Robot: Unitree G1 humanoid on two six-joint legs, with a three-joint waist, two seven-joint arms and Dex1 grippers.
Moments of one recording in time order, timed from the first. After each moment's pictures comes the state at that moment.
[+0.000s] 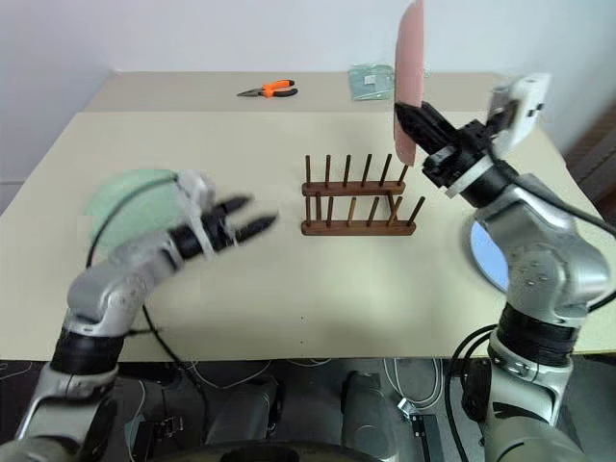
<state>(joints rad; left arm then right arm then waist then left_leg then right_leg) -0.30 0.53 -0.09 -0.26 -0.60 0.61 -0.66 -0.52 -0.48 -0.46 -0.36 0.89 0.86 0.51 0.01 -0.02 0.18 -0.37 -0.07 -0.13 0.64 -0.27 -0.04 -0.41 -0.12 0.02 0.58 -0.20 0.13</state>
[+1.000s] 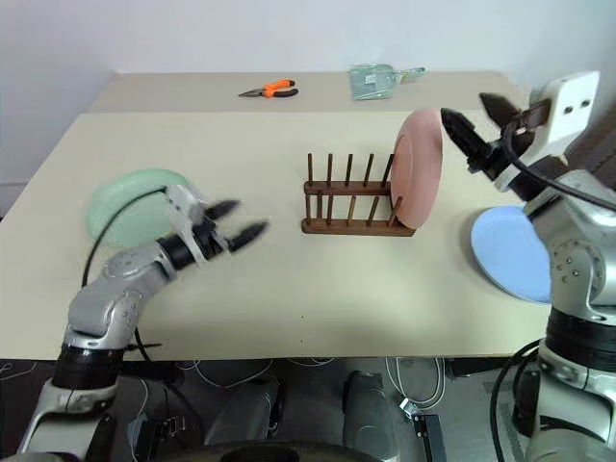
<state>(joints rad) -0.35 0.41 0.10 -0.10 -0.43 0.48 -0.41 -0.52 -0.73 -0.39 -0.24 0.61 0.57 0.48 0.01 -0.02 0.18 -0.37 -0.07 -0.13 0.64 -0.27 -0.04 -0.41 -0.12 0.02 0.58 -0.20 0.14</state>
